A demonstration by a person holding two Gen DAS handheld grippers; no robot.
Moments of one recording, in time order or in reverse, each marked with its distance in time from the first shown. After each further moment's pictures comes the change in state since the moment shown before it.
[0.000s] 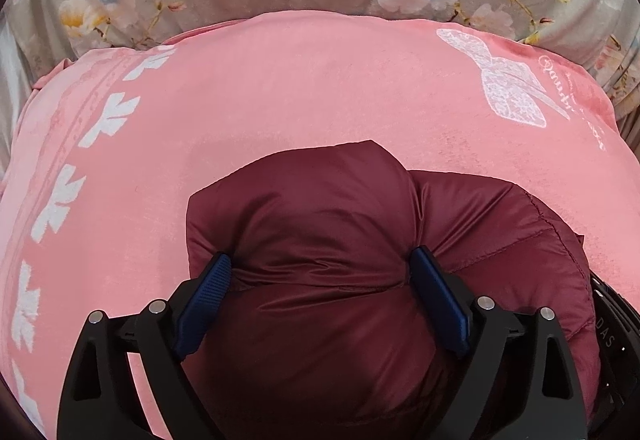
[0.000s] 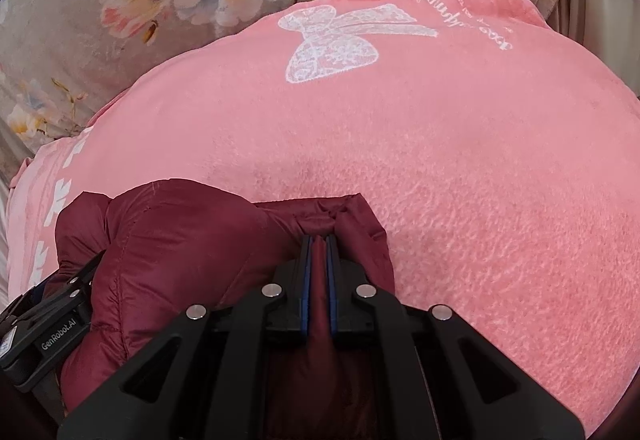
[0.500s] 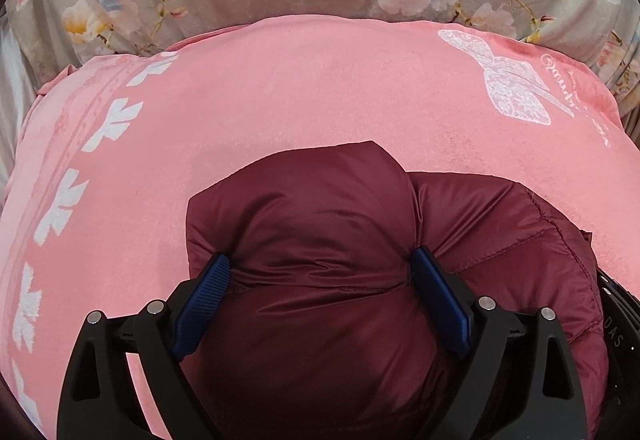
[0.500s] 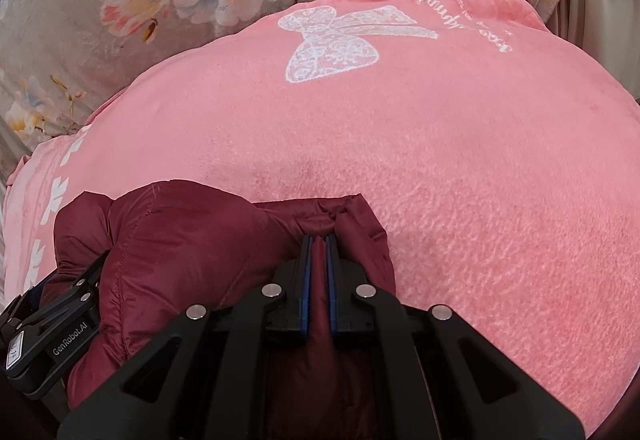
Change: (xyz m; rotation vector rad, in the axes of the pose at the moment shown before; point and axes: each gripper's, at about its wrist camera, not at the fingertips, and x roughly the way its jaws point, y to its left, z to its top) left arm 0.003 -0.002 -0.003 0.003 -0.024 0.022; right arm 0.001 0.001 -0.001 -0.005 -0.003 -0.006
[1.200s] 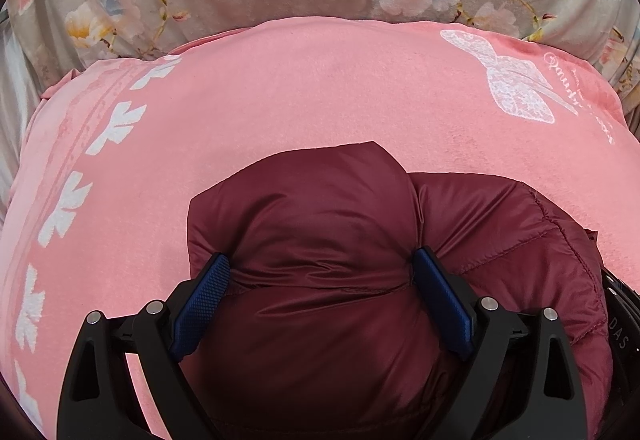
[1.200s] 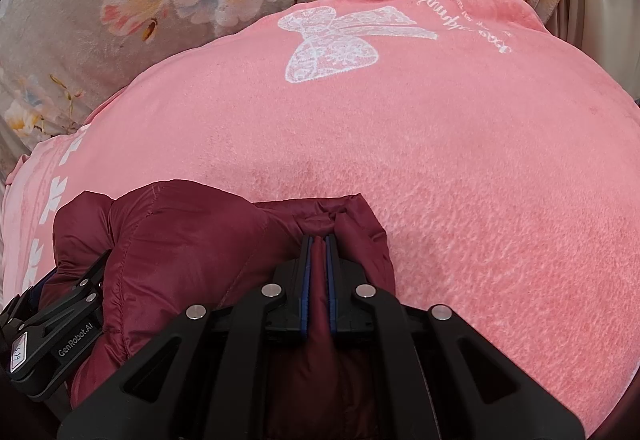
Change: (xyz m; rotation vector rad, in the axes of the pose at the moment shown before) left arm 0.001 -0.003 -0.002 0.004 -0.013 0.026; right arm 0.000 0.001 0.000 -0.002 -0.002 -0.001
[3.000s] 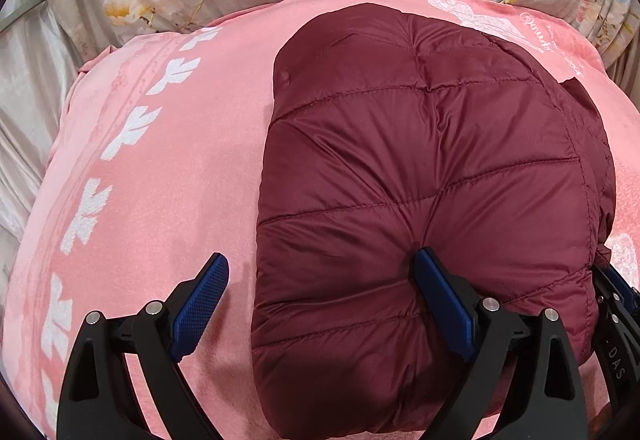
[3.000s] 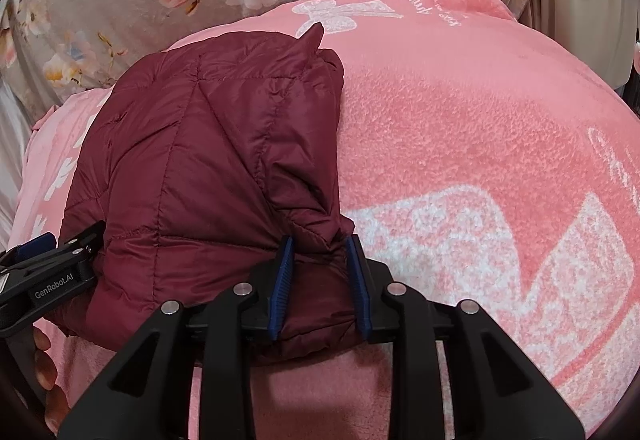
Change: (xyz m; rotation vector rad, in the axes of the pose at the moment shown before) left arm -0.101 0.017 -0.115 0.036 0.064 0.056; right arm -0.114 -0.024 -0.139 -0.071 -0.016 0.006
